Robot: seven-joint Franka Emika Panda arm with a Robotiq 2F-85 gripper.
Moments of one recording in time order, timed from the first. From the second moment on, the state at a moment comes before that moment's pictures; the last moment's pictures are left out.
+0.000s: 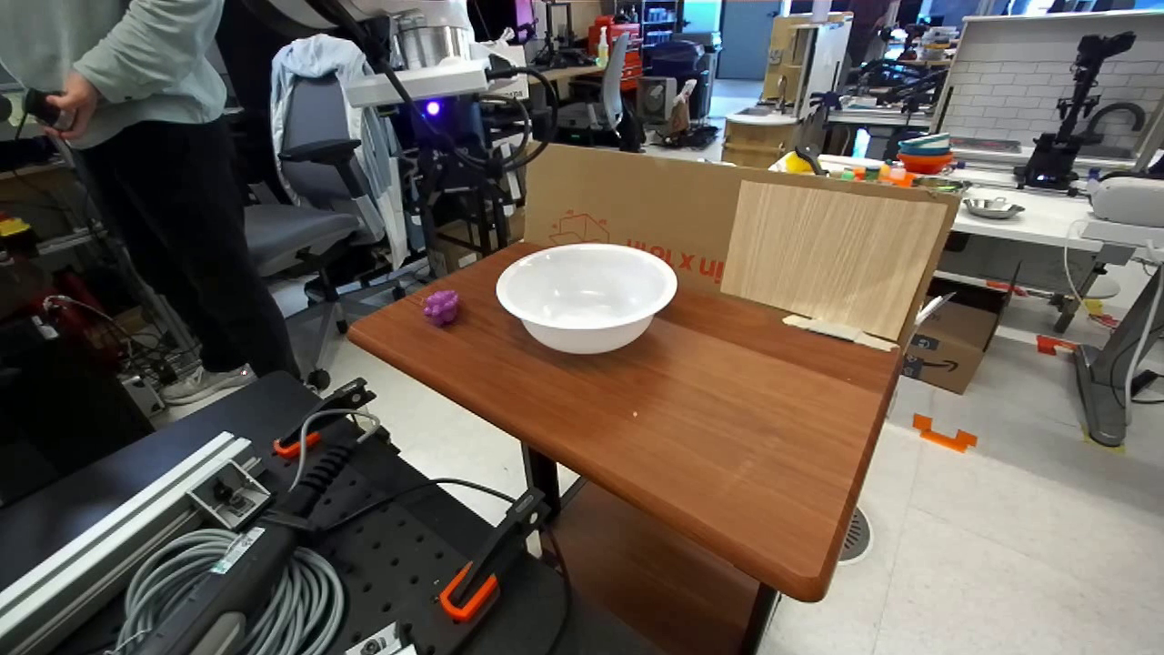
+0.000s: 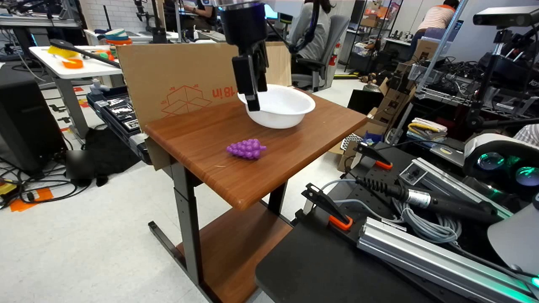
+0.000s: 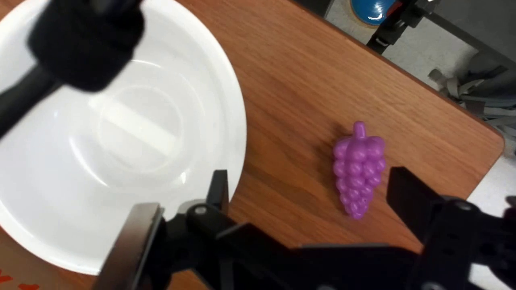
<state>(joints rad) 0.20 0.35 0.11 -2.02 -0.26 2.14 -0.15</state>
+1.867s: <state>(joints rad) 0.27 0.66 0.12 -1.78 -0.26 2.03 0.09</state>
